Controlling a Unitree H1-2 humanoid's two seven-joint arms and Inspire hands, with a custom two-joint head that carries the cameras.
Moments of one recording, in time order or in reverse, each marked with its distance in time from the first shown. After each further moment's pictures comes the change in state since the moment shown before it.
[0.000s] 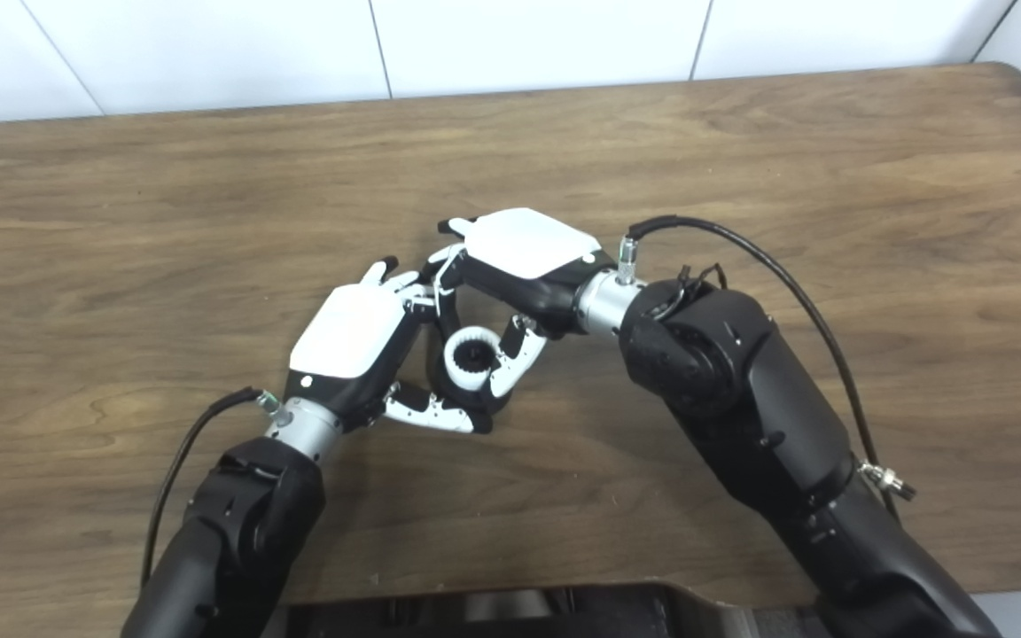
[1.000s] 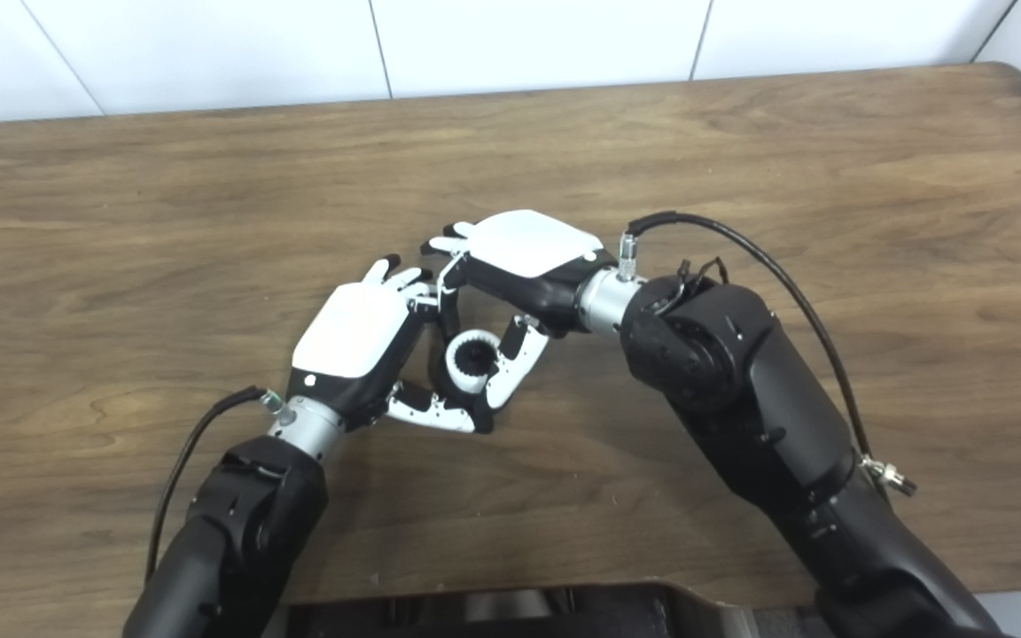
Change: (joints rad) left arm -0.006 0.003 -0.011 0.005 0.018 -0.004 0.005; right arm -0.011 -0.001 -0.009 -0.005 -0.007 0.029 0.049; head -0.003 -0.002
